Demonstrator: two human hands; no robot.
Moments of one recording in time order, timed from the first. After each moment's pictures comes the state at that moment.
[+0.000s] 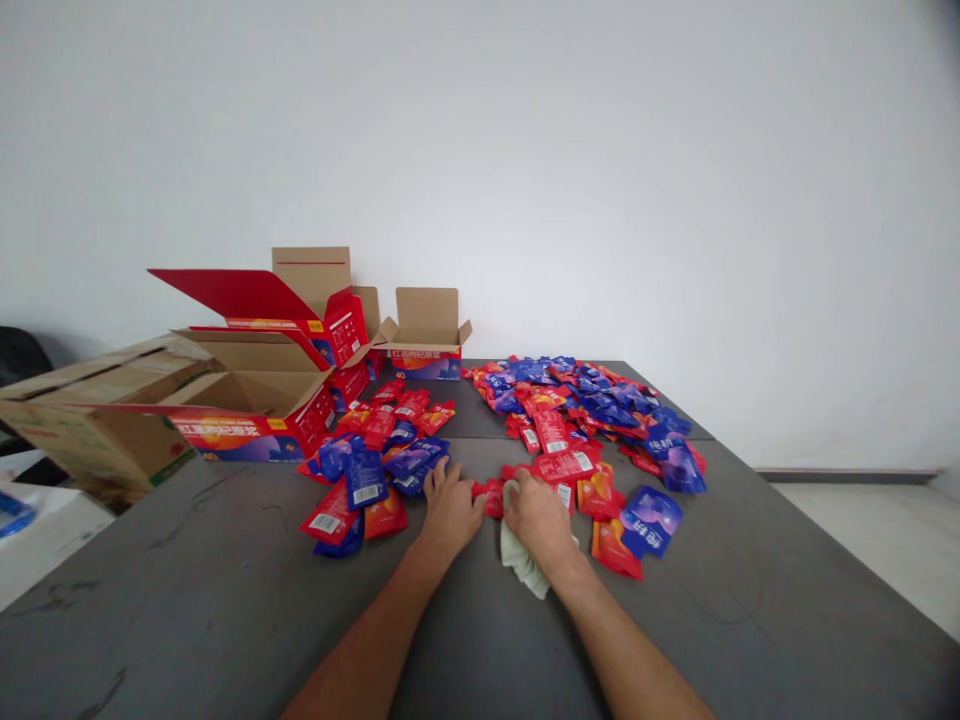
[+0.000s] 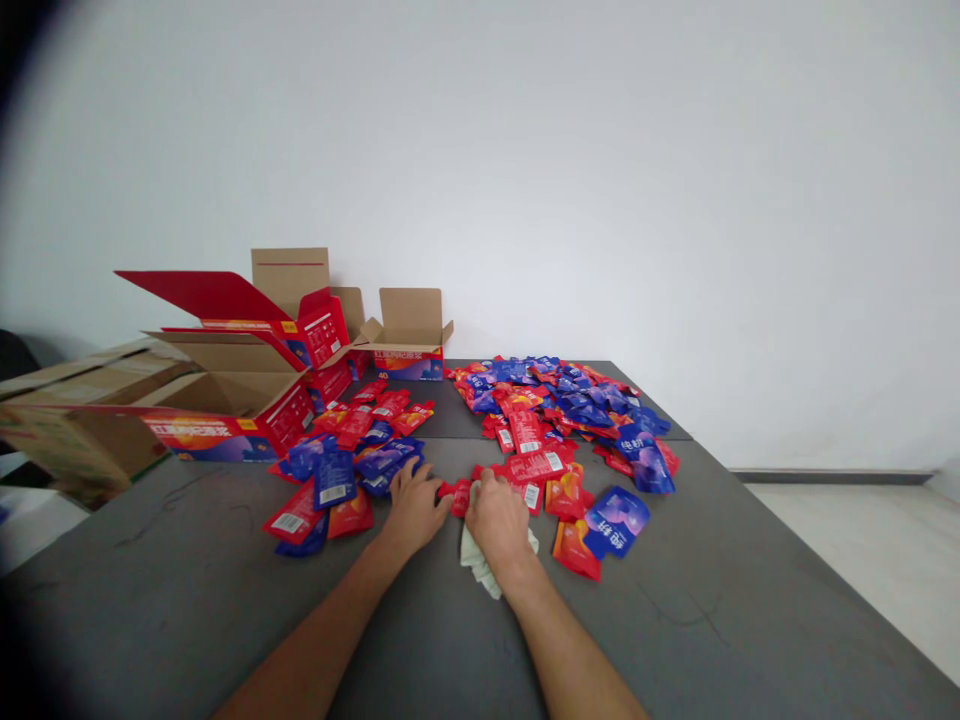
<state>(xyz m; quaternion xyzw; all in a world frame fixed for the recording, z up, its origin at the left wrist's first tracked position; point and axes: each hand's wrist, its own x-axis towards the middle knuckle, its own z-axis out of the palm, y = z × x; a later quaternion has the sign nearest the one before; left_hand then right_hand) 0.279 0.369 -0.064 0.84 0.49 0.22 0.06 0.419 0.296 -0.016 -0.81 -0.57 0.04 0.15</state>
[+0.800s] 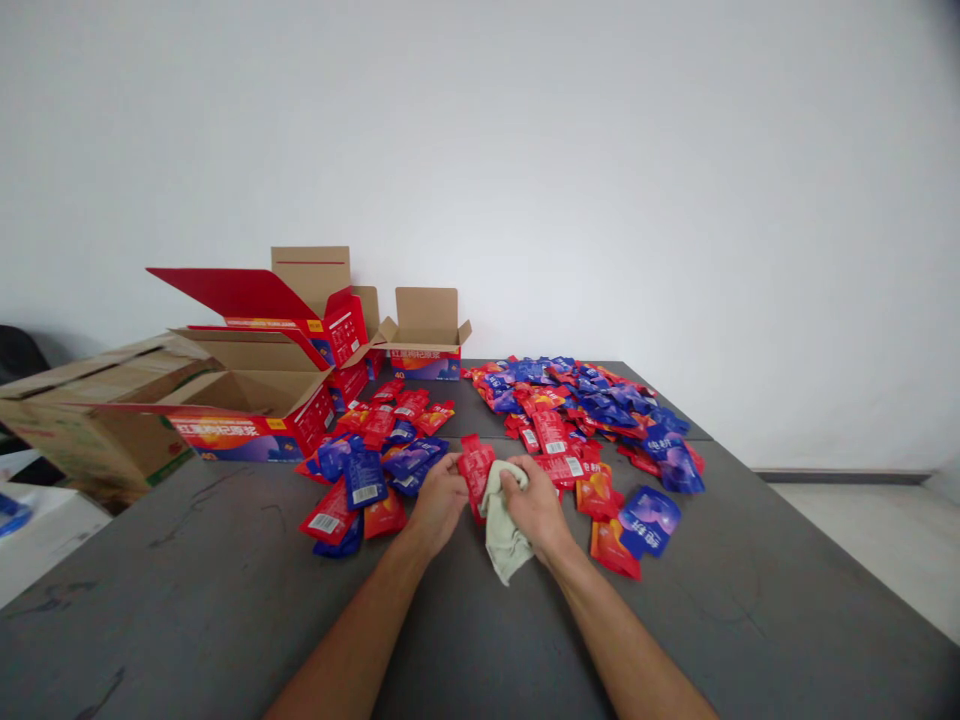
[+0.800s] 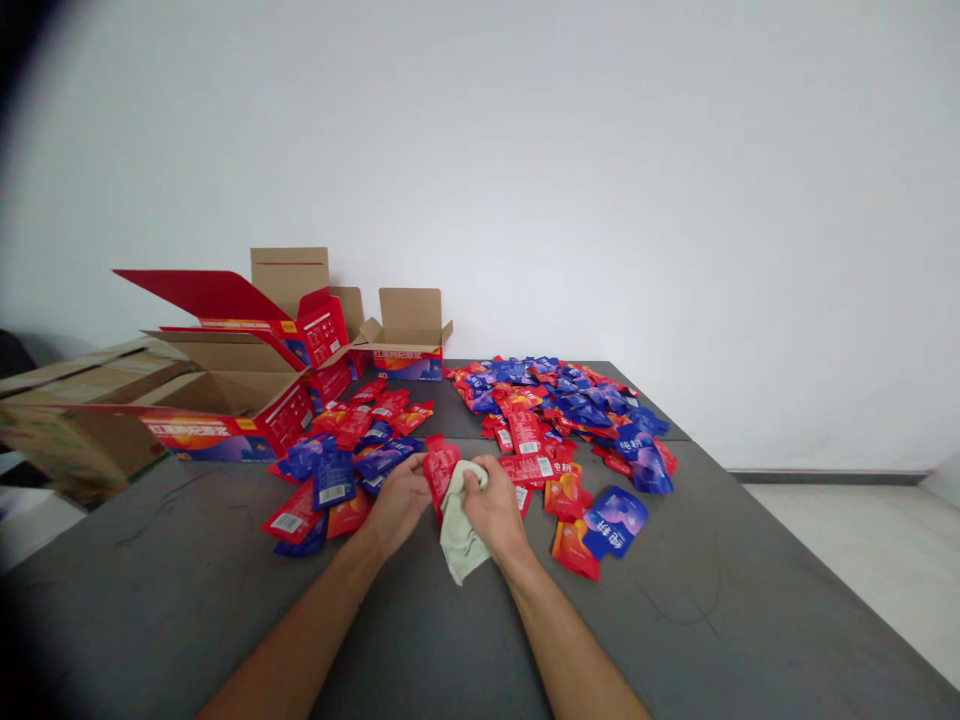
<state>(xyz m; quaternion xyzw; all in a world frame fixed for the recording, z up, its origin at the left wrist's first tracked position) 0.278 0.371 -0.030 0.43 0.27 0.47 0.72 0.420 0.310 -0.028 -0.66 -0.50 0.20 0.52</state>
